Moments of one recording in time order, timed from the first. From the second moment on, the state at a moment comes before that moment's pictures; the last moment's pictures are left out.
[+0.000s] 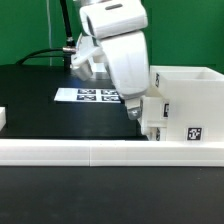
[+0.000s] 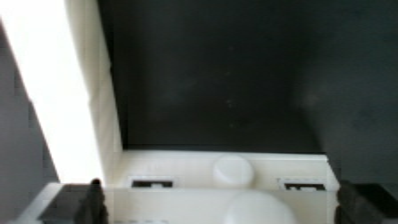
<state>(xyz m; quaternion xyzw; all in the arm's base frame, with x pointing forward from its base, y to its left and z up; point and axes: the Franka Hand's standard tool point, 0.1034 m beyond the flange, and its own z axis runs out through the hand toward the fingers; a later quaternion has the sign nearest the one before) 0.606 0.007 0.061 -0.67 -0.73 -0.10 0.09</state>
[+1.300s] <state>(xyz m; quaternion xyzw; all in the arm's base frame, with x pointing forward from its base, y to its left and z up) 0.606 0.017 0.055 -0.69 -0.72 -0.09 0.08</state>
